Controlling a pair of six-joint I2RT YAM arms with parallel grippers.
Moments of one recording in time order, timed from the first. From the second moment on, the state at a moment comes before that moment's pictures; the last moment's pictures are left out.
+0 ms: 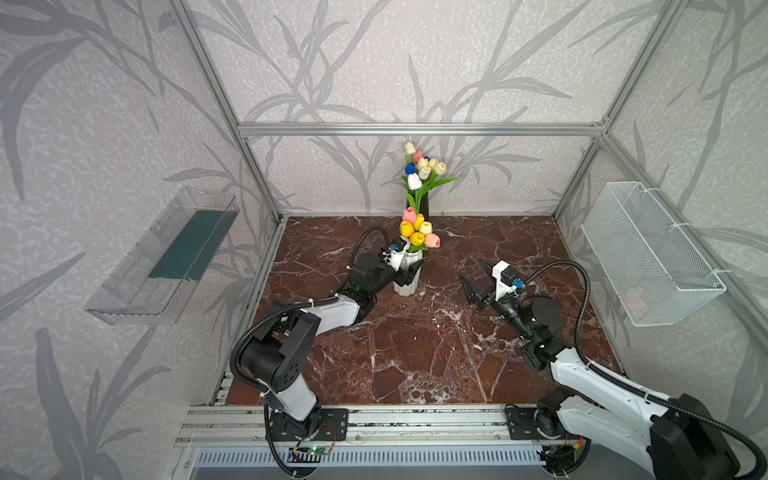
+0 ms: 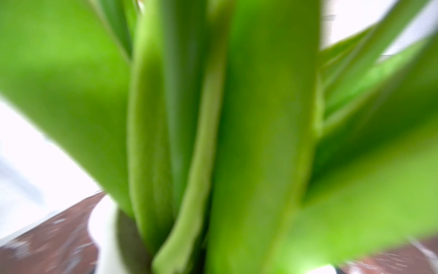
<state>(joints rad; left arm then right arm) -0.44 1.67 0.80 0.76 0.24 0.13 0.53 0.99 0.37 0.85 -0.13 -0.02</state>
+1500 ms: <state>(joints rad) -0.12 2.36 1.66 0.82 0.35 -0.04 0.53 0.85 0.38 0.68 -0.13 -0.07</state>
